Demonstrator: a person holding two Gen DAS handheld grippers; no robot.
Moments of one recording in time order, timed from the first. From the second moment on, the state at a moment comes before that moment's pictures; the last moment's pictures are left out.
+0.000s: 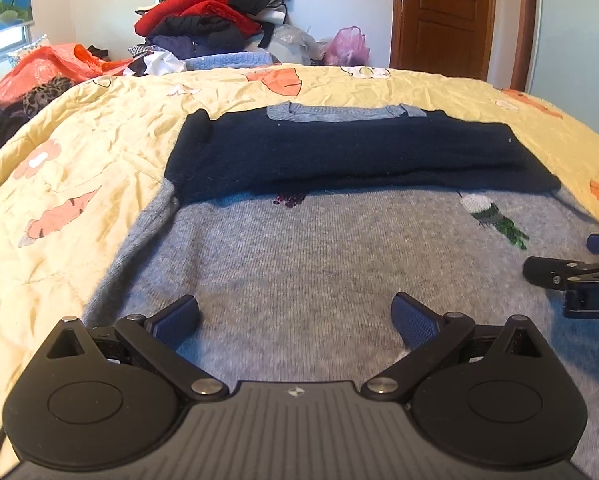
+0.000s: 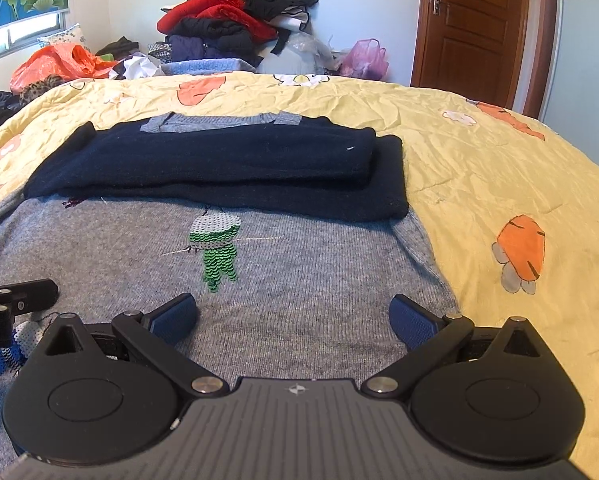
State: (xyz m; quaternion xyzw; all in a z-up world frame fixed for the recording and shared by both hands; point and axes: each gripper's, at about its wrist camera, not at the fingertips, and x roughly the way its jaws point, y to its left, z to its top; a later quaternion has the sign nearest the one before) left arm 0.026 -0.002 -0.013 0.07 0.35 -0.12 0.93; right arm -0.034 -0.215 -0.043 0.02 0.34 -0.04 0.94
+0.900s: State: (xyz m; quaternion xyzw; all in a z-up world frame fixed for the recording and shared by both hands) left arm -0.032 0.040 -0.015 0.05 0.35 -0.12 0.93; right arm -0.089 -0.214 -0.043 0.01 0.34 -0.02 0.94
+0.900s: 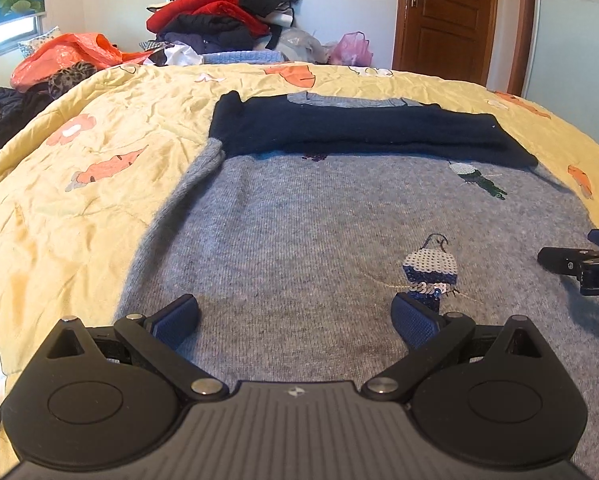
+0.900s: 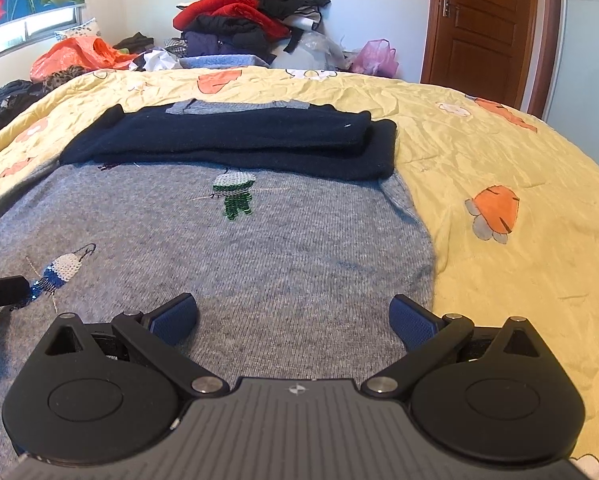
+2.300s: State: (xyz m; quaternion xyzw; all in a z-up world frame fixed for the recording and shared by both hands) left arm -0.033 0.041 -0.015 0.05 0.35 -0.12 0.93; right arm -0.092 -0.218 -0.043 0.01 0.34 -0.03 0.94
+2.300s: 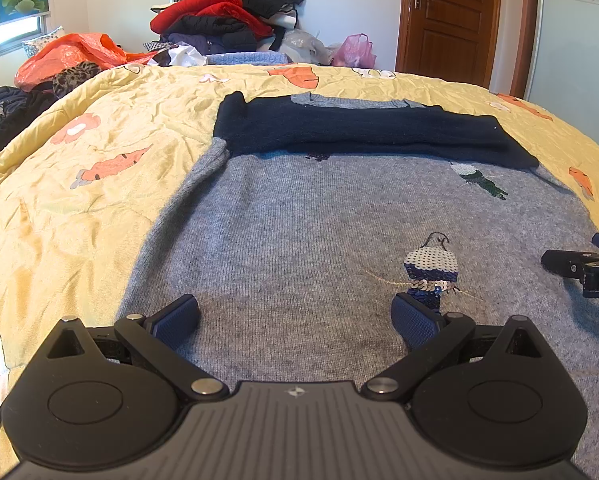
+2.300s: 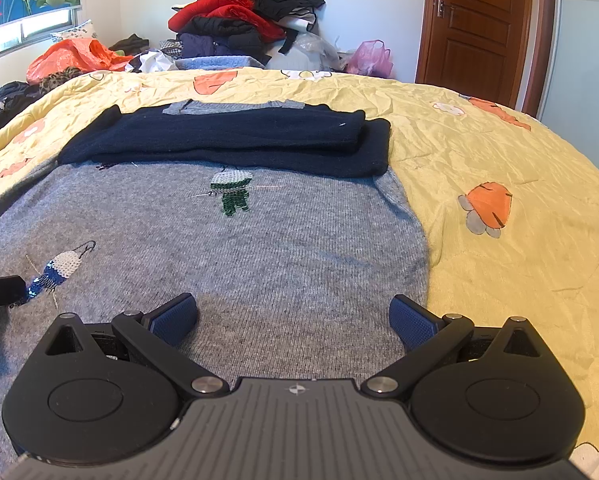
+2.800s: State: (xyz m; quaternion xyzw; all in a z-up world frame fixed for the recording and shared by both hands) left arm -0.036 0.041 -0.013 0.05 0.35 -0.12 0.93; right arm -0.131 -0.208 -0.042 0.00 0.34 -0.02 0.94
